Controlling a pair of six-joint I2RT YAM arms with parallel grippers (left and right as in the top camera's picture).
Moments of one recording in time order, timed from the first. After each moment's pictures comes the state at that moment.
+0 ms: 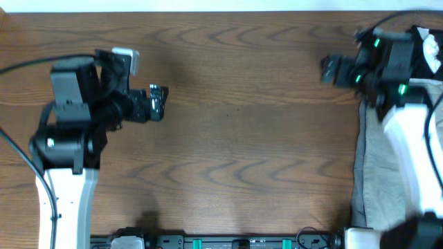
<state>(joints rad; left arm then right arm) 0.01 1.19 1.36 -0.94 0.34 0.03 -0.06 1.53 1.32 -0.58 -0.14 0.17</state>
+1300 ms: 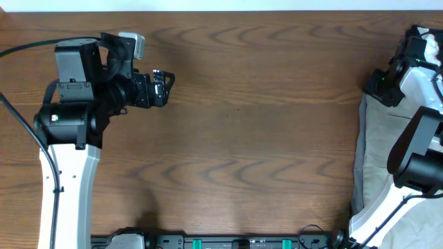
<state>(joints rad) 0.01 1.29 1.41 -0.89 0.44 0.01 -0.33 2.09 1.53 -0.72 0.00 0.32</state>
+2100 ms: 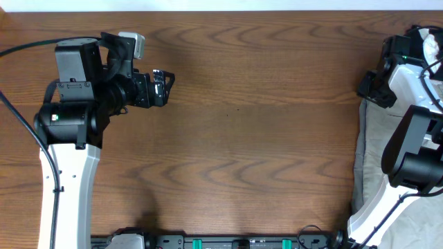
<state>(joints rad) 0.01 1.29 1.41 -0.89 0.44 0.01 -0.26 2.09 1.53 -0.78 0.17 0.32</state>
